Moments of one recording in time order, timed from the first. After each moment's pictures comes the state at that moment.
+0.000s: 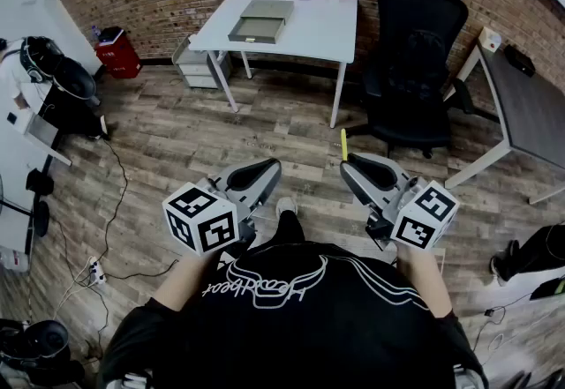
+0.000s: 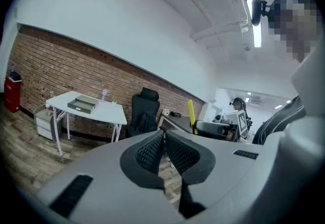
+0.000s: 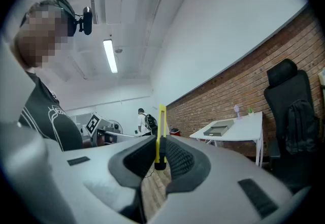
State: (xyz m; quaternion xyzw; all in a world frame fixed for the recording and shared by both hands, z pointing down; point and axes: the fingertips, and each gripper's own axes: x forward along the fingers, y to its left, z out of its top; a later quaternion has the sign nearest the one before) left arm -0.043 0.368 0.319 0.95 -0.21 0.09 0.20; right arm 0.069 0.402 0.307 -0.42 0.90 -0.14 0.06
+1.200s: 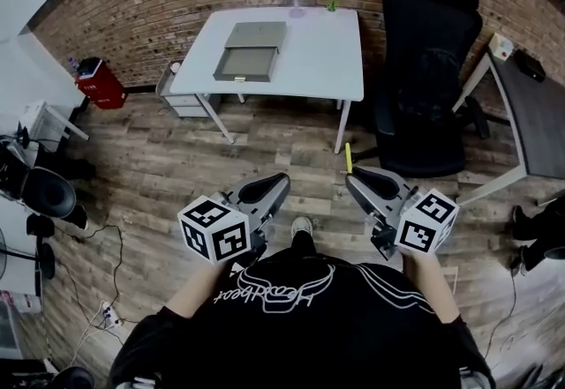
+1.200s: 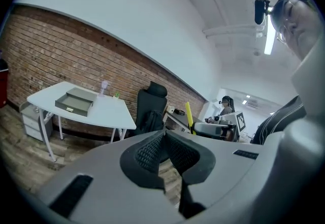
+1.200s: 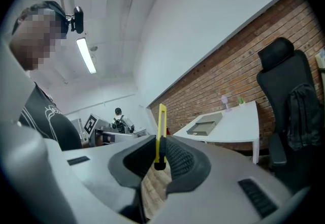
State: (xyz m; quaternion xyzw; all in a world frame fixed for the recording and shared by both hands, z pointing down) left arm 0.018 0.151 0.365 0.95 -0.17 0.10 0.24; right arm 0.129 0.188 0.359 -0.45 0.87 -0.20 0.05
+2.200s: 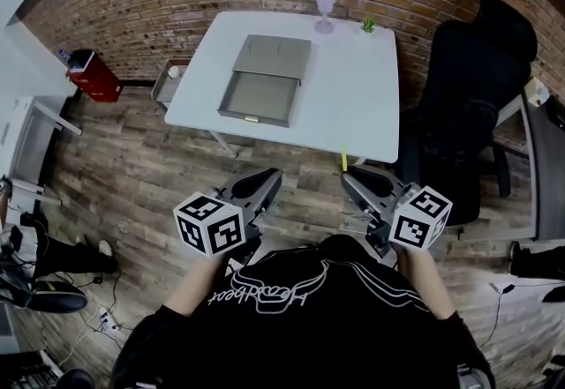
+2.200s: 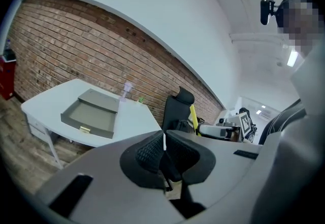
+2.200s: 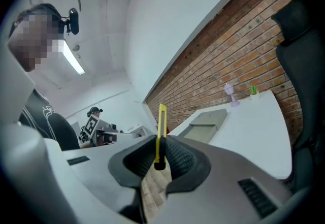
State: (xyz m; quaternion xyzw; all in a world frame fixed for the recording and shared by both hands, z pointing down) left arm 0.026 -0.125 0.405 0.92 -0.23 0.11 0.29; right arm 0.149 -0.088 0.397 -0.42 0.87 -0.26 0.03
